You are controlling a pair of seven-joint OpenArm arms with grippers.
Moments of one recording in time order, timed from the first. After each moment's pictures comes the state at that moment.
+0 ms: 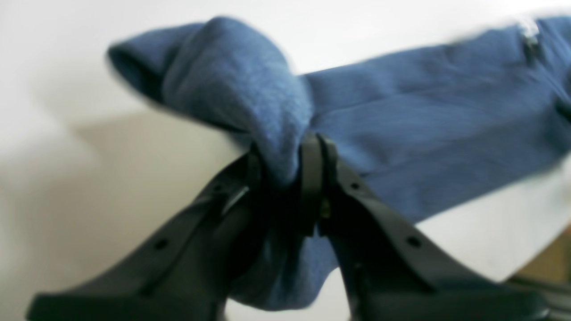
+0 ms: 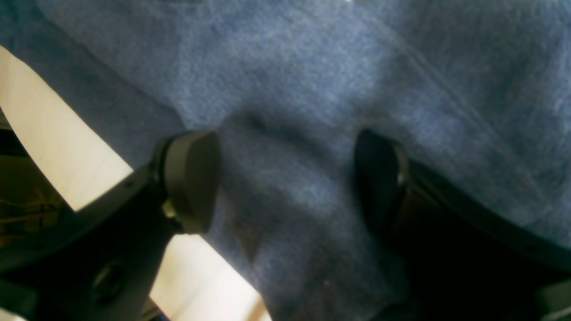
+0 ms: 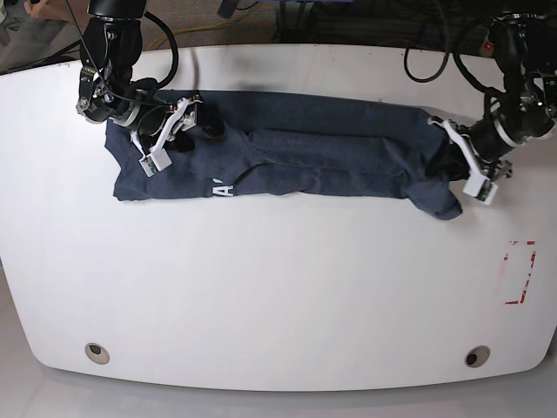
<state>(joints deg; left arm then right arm) 13.6 -26.4 -16.4 107.3 -43.7 -34.3 53.7 -11.2 12.4 15.0 88.9 41.4 41.1 -59.4</state>
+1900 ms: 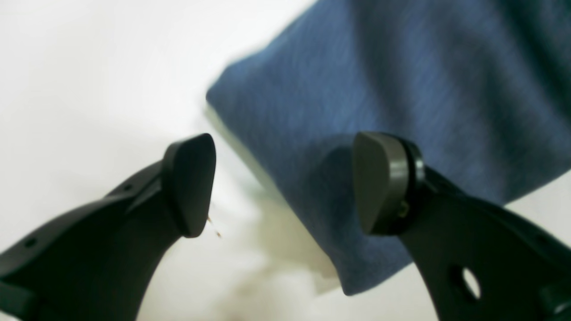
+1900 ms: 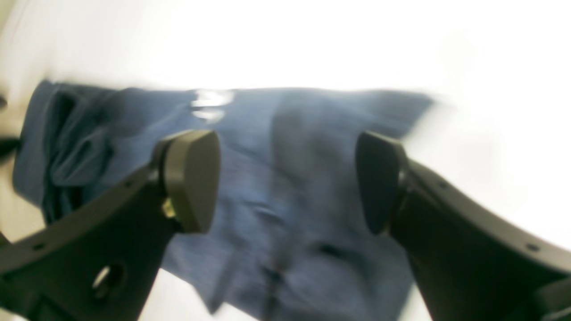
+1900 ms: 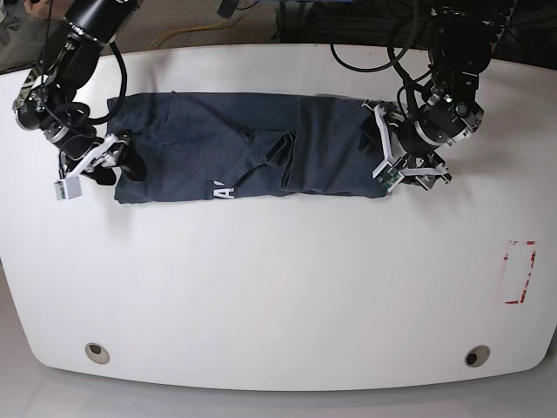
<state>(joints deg) 10.0 -14.3 1.6 109.5 -6.9 -35.1 53.7 -2.6 12.9 41.7 91.5 50.9 41.0 -73.3</state>
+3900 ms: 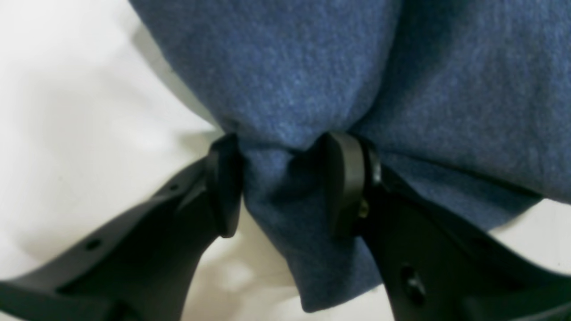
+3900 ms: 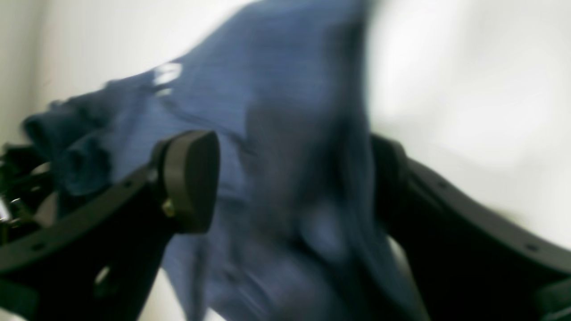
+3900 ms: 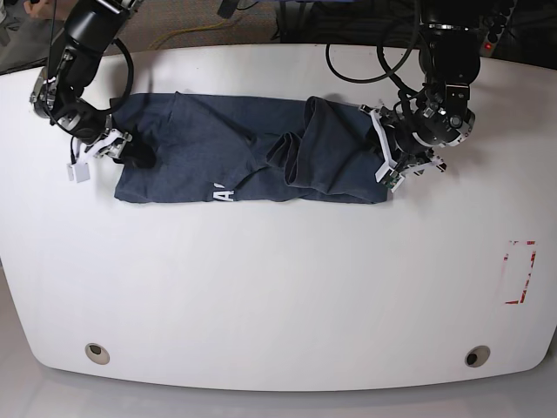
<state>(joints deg) 7.3 -9.6 -2.5 97.6 -7.2 -35.1 53.3 -1.0 13.8 37.3 69.4 53.5 41.4 -68.2</state>
